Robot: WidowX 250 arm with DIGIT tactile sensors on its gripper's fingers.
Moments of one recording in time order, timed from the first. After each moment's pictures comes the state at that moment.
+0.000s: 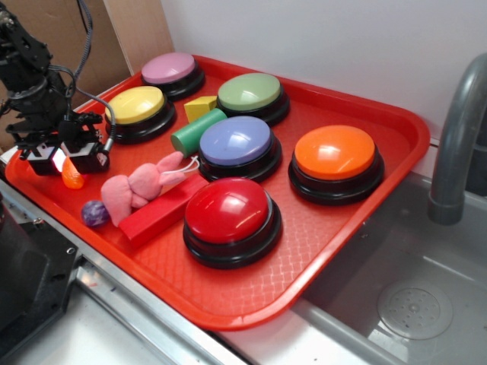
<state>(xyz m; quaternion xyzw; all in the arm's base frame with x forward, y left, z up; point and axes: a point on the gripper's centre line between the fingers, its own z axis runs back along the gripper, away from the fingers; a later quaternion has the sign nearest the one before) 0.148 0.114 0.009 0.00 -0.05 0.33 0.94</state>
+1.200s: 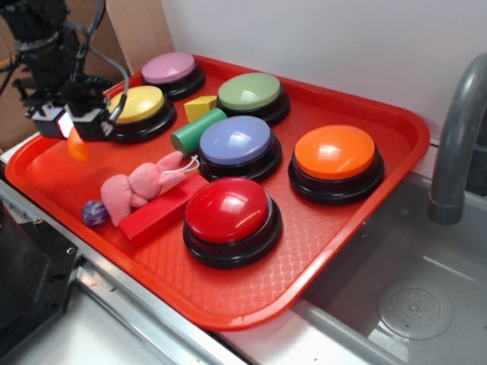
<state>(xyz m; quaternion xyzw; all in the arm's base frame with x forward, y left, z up) 0.171 0.078 0.065 0.00 -0.03 0.24 0.97</state>
